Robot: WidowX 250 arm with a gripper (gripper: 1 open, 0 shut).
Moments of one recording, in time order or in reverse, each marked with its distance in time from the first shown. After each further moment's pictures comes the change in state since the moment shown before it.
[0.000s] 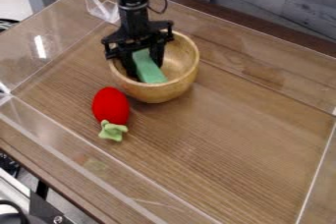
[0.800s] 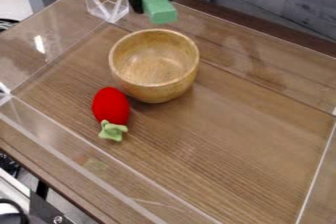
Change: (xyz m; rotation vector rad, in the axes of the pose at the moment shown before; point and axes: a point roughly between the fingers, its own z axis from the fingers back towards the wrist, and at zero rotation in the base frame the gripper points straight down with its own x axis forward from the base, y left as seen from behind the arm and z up) arm -0.015 -0.033 0.099 -0.104 0.066 -0.111
